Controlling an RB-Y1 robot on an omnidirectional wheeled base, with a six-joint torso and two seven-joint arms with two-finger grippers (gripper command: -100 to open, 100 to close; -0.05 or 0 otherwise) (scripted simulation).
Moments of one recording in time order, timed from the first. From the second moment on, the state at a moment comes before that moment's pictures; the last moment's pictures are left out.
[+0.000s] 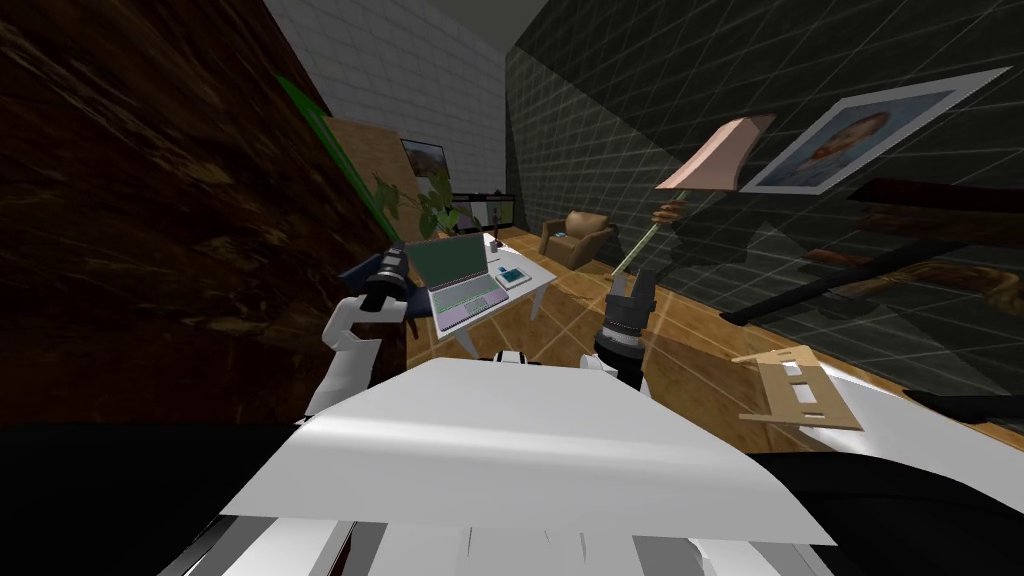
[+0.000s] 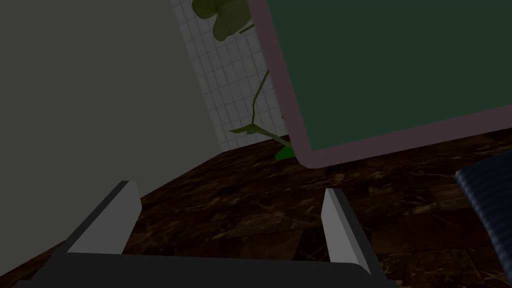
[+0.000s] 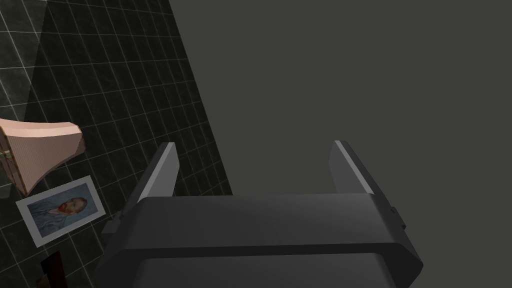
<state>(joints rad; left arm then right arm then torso) 0.09 0.49 0.36 -2.00 -0.13 0.30 0.16 0.53 0.04 -0.04 -2.31 0.10 -0.64 0.15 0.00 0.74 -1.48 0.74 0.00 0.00</state>
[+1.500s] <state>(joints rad) 0.04 0.68 0.46 -1.79 -0.20 0.67 0.25 0.53 0.04 -0.04 -2.31 0.10 -0.64 0.15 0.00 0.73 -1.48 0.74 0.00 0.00</state>
